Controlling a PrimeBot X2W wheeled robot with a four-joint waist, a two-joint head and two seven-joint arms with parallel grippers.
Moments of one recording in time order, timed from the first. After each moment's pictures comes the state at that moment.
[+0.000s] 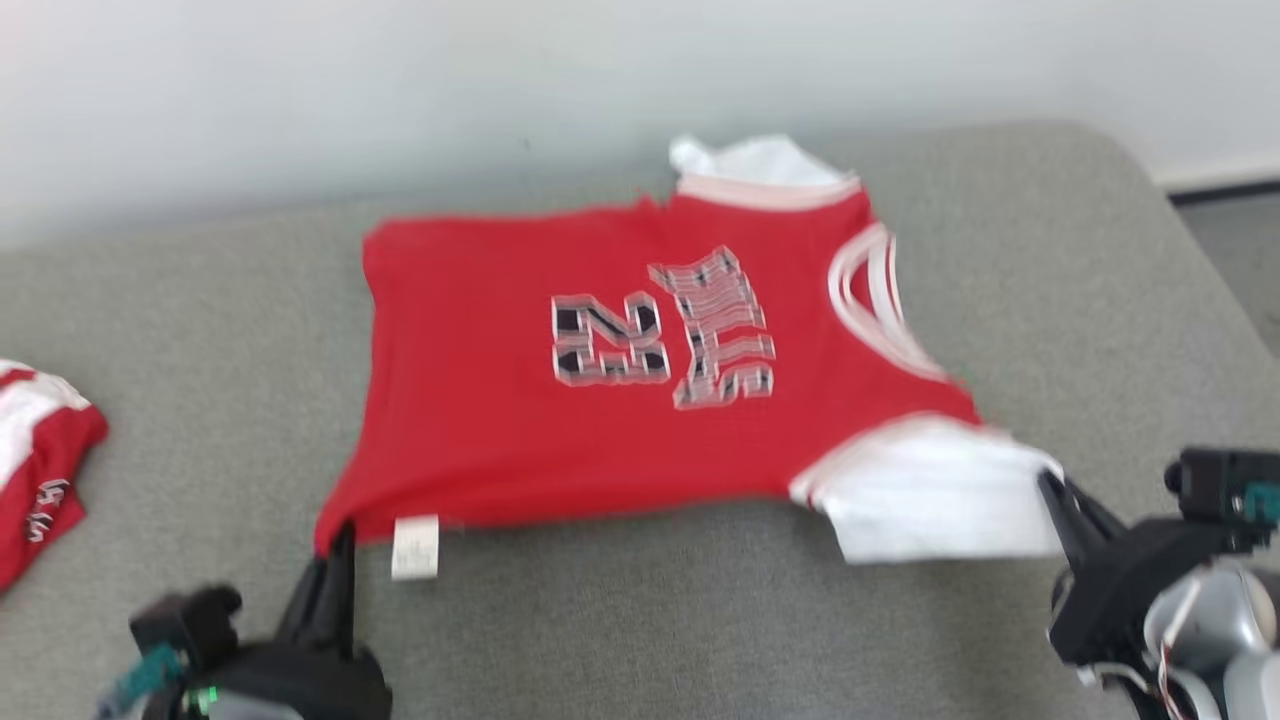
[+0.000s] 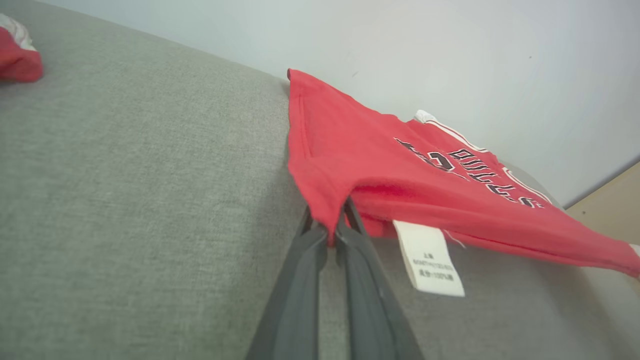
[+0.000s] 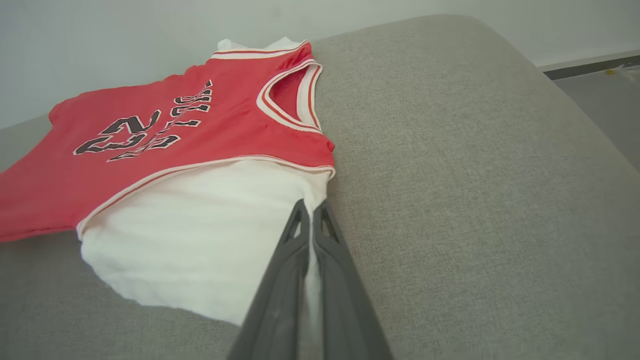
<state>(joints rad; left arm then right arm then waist) -0.22 0.21 -0.20 0.43 -0.65 -0.07 -0.25 -0.14 -0.16 -0.10 0.00 0.34 0.13 0.51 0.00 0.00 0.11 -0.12</state>
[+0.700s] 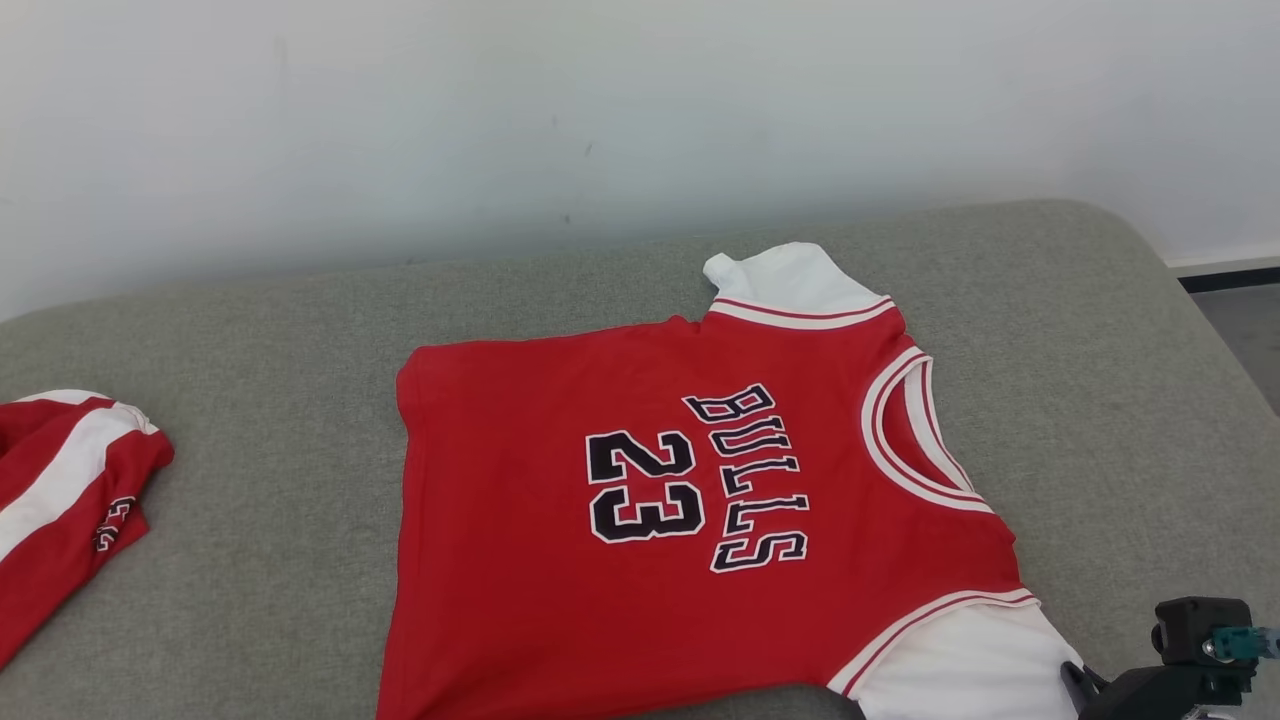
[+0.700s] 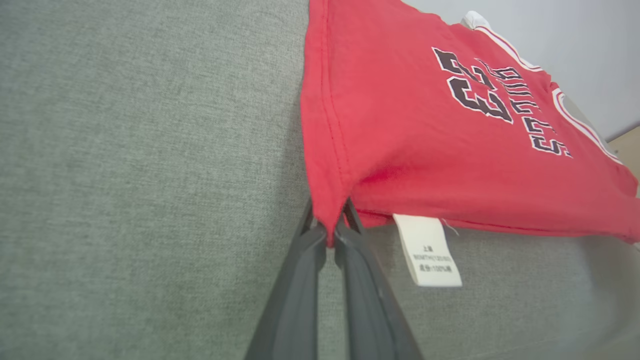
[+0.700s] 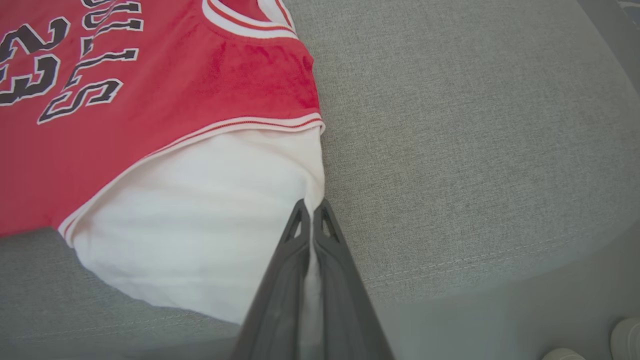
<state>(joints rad) 0.09 0.21 -0.28 0.30 -0.62 0.03 -0.16 0.11 -0.09 -0.17 -0.07 0.19 0.13 0.69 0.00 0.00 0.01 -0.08</state>
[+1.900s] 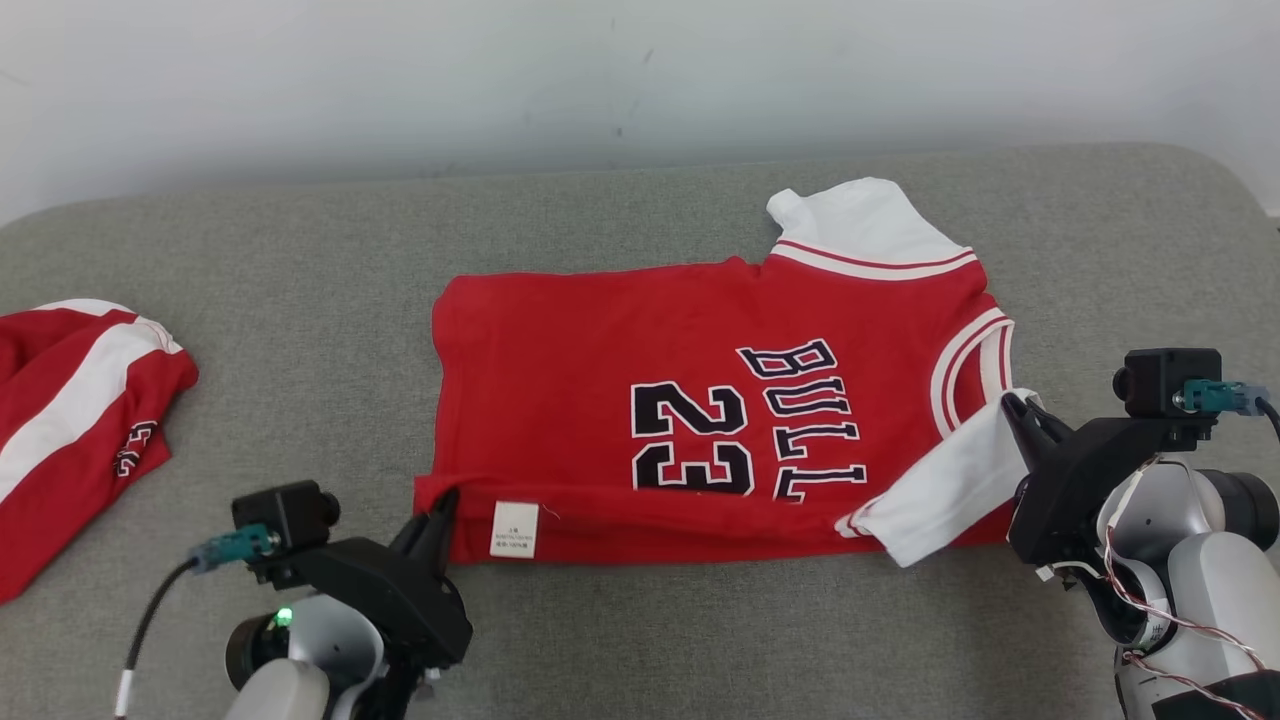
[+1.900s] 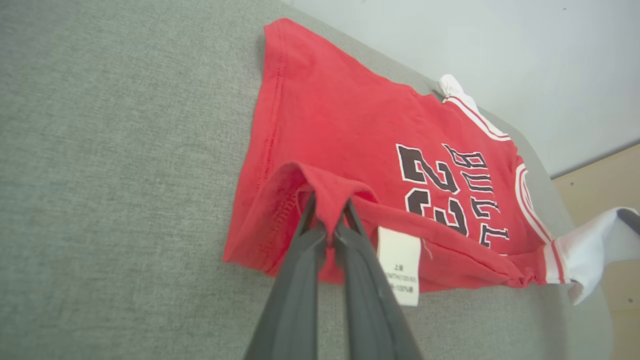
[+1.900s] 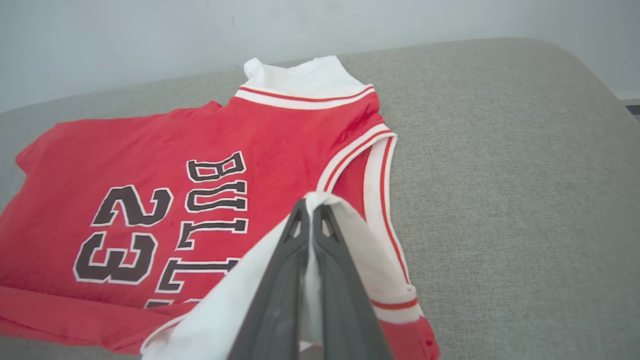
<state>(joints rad) -0.29 0.17 -0.29 0.26 -0.73 0.09 0.17 -0.38 -0.19 -0.03 0.26 0.31 0.13 0.48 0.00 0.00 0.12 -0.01</state>
